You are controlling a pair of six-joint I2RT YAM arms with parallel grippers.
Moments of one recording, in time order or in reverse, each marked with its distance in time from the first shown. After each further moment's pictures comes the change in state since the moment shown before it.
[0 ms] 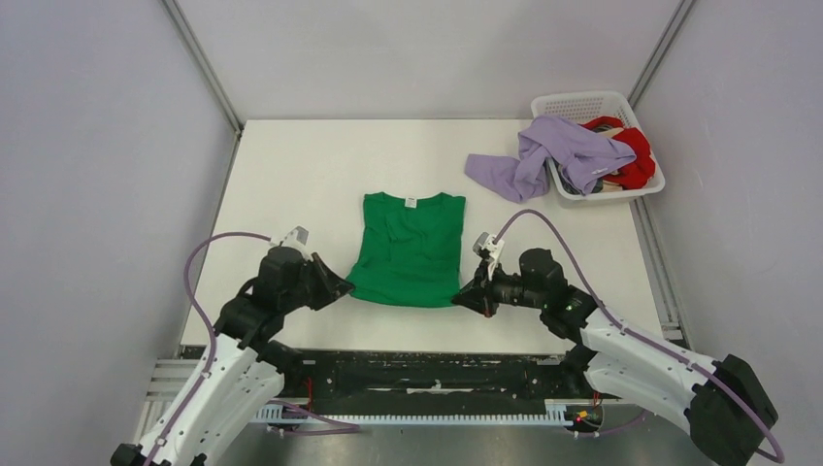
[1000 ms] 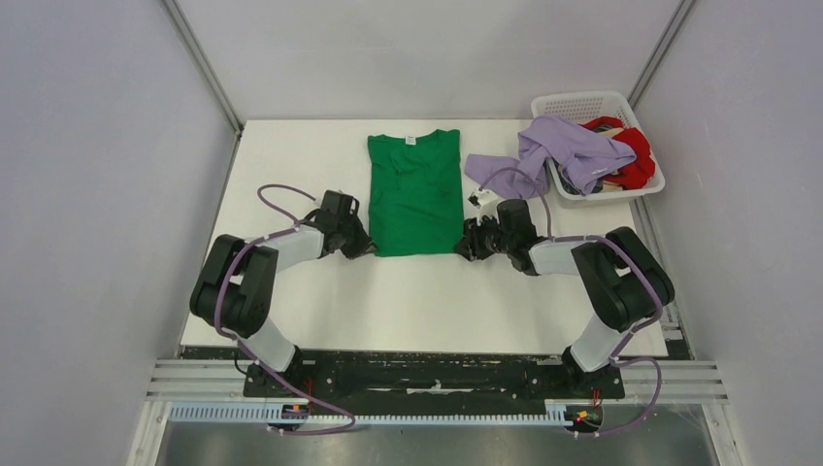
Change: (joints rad) left arm 0.080 1.077 0.254 0.558 -0.022 0.014; right arm -0.297 0.801 0.295 0.270 0.114 -0.077
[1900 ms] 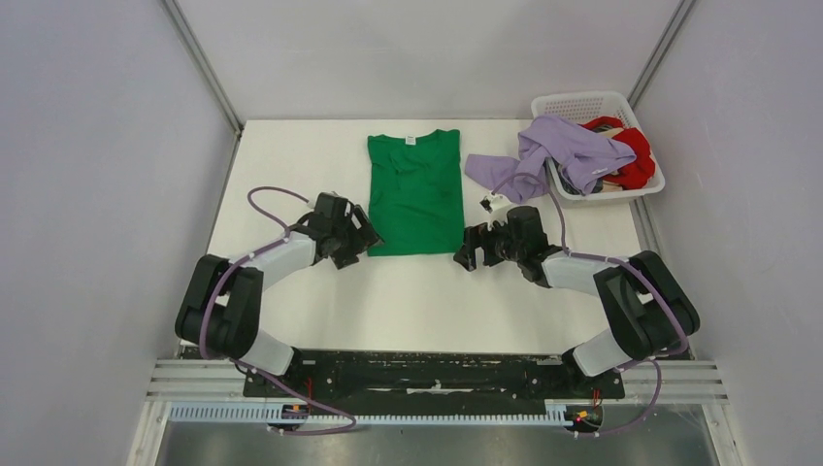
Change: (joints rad) left arm -0.003 -0.140 -0.036 -0.077 -0.020 -0.010; right arm -0.004 -0.165 -0.076 -0.077 0.062 0.066
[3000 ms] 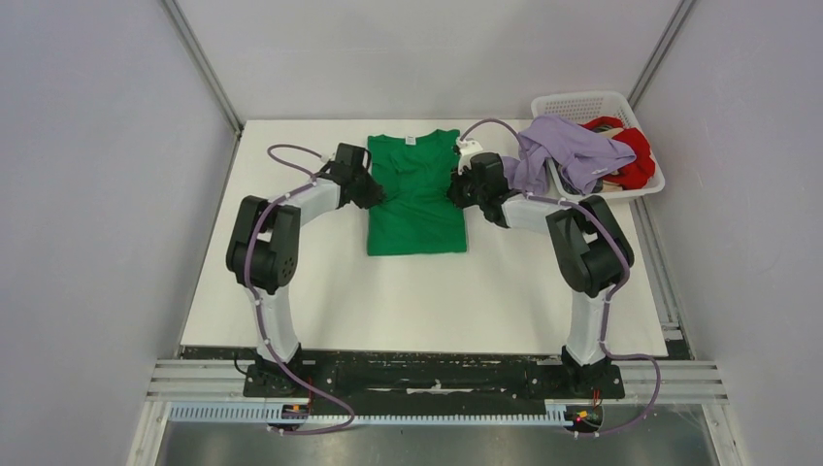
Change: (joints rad) left arm 0.035 0.461 0.540 0.001 -0.065 -0.076; right arm 0.025 0.445 0.602 -0.087 0.233 -0.048
